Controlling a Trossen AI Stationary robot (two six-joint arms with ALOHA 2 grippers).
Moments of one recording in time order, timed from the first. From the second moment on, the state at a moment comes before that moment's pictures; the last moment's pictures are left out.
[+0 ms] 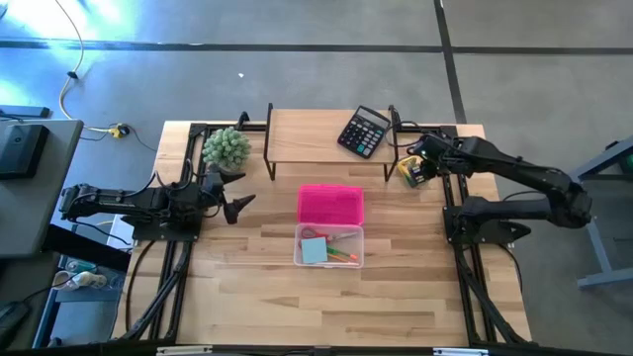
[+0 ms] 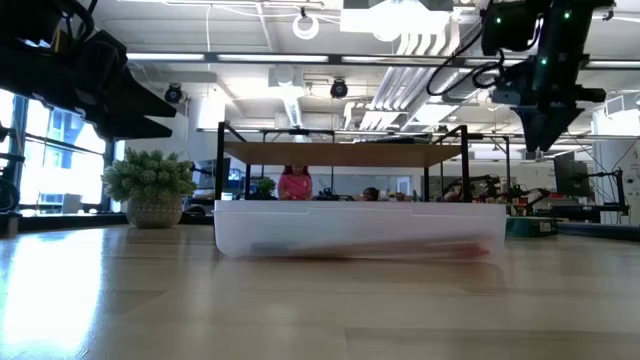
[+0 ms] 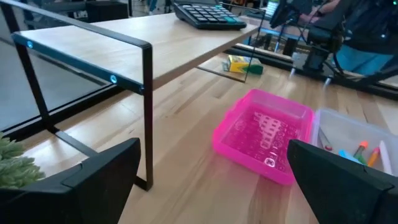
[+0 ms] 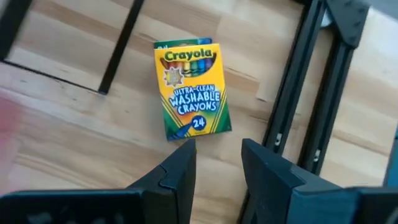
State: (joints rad) left arm 0.11 0.24 0.09 -0.11 -0.46 -0.24; right arm -0.55 0.99 0.86 -1.17 0.35 0.60
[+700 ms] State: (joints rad) left arm 0.11 0.24 0.09 -0.11 -0.45 -0.22; right arm -0.65 0.99 0.62 -0.85 0.16 0.43
